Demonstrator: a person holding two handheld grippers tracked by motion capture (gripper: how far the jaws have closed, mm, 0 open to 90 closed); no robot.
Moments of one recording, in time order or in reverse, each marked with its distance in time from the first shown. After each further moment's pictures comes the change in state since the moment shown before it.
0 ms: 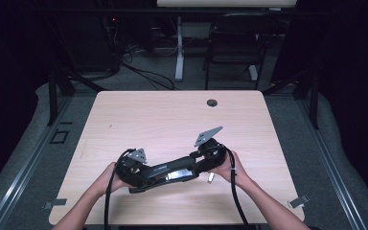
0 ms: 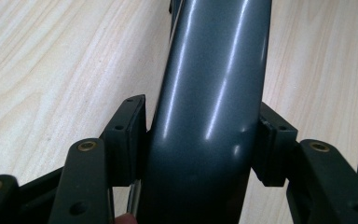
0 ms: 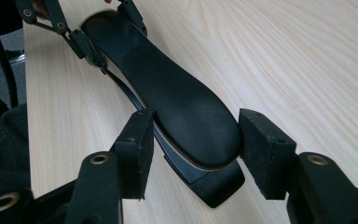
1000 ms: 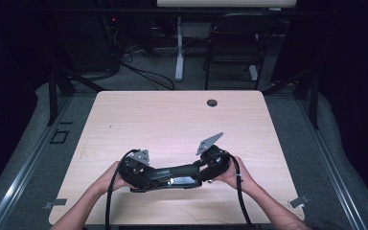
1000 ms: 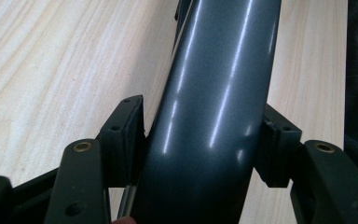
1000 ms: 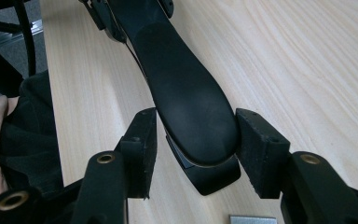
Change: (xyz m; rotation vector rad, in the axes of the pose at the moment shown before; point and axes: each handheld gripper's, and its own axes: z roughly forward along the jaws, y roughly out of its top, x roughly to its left) left arm 0.000 0.005 0.007 0.002 -0.078 0.073; right arm 0.019 -0.011 -0.010 0.086 0.020 -0.013
